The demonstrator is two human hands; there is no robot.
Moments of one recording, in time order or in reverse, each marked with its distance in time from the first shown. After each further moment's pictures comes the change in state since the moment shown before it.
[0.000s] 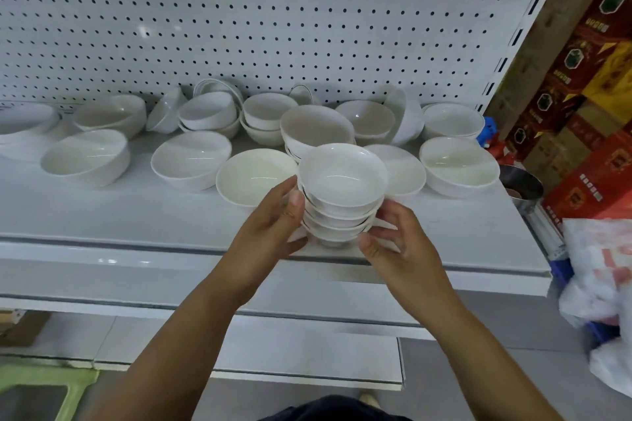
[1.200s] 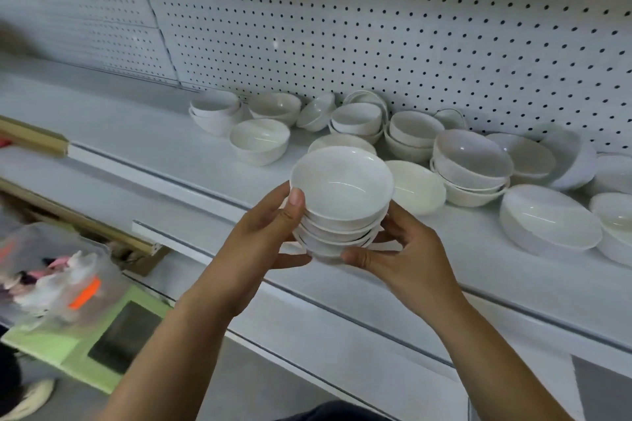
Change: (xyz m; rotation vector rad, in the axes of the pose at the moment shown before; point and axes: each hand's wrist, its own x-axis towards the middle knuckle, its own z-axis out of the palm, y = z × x) left_hand -0.114 0.028 -0.143 -0.064 0.332 -0.041; right_hand 0.015 -0.065 0.162 -0.023 -0.315 -0.173
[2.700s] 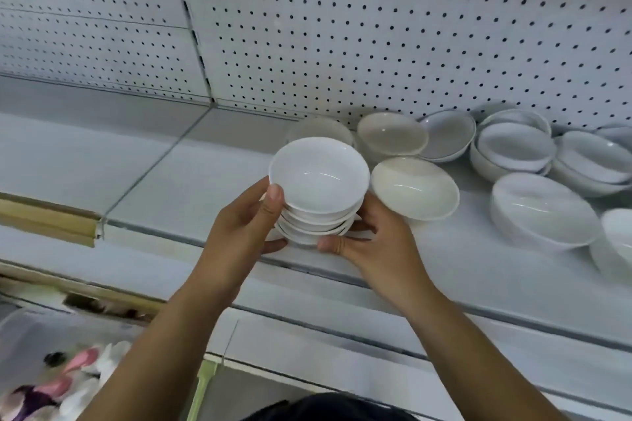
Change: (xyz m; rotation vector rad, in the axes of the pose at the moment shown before) left_hand 0.167 -0.018 -0.333 0.044 -0.007 0.027; right_hand 0.217 -0.025 0.305 0.049 0.141 0.031
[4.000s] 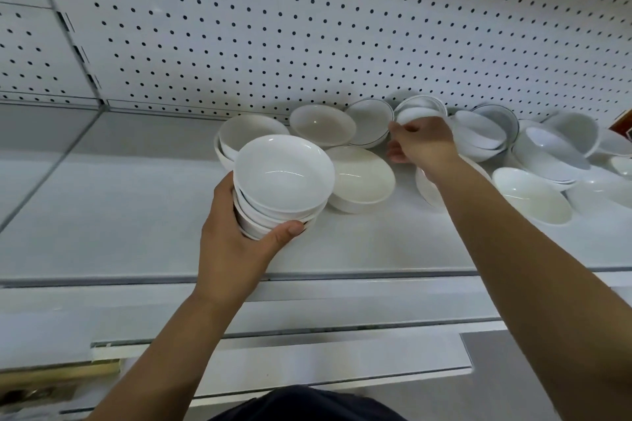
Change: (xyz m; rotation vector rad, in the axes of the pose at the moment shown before) left_hand 0.041 -0.050 0.028 0.082 0.006 0.395; right_hand 0.101 -0.005 -0.150 -0.348 0.628 0.417
